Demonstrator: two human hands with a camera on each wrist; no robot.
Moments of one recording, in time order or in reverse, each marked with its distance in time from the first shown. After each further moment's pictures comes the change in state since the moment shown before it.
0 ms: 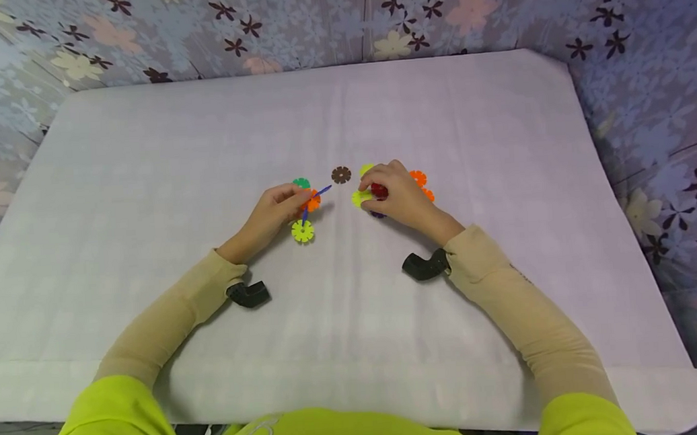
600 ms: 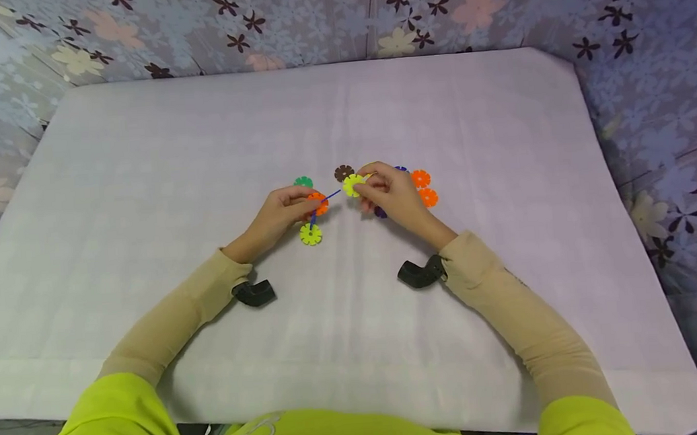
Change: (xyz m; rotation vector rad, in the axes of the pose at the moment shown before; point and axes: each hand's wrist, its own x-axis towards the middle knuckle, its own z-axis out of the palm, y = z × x) left_hand 0.001 -0.002 0.002 -0.044 -0.007 -0.067; right_hand 0.000 -0.021 0.011 0.550 0.107 0.089
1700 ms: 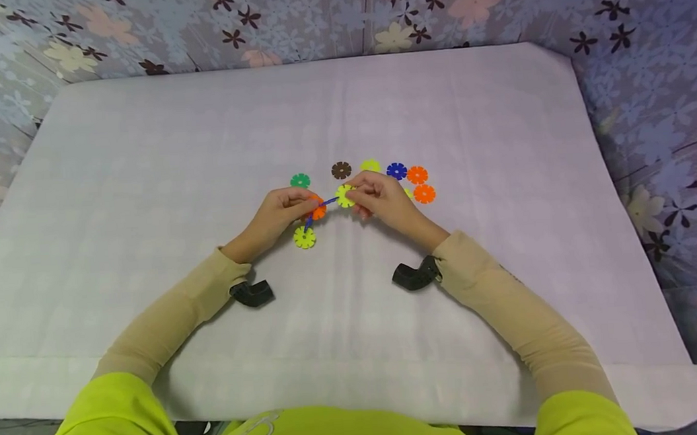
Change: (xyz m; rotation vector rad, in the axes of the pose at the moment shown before) left_hand -0.002 -0.001 0.004 0.154 -0.019 0.074; right_hand -0.004 -0.001 0.007 0.036 -0.096 0.101
